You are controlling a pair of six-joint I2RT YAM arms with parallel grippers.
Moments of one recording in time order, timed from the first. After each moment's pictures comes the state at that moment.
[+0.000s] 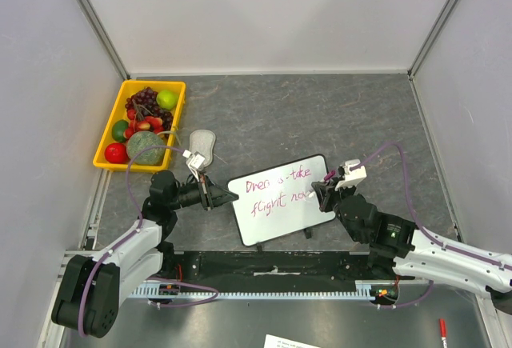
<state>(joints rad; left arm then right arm) -0.25 0.91 0.13 0.55 0.93 -0.64 1.13 0.57 0.39 -0.16 0.73 0.50</state>
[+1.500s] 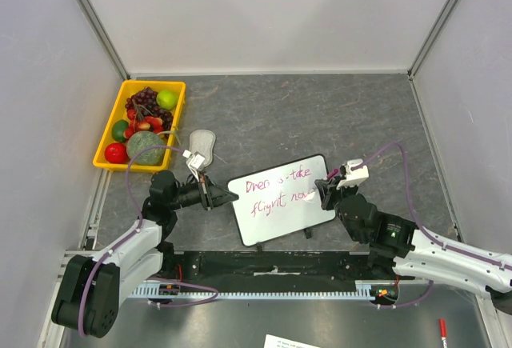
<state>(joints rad) -0.25 0.91 0.13 0.55 0.93 -0.64 1.13 0.58 0.40 -0.16 0.79 0.47</state>
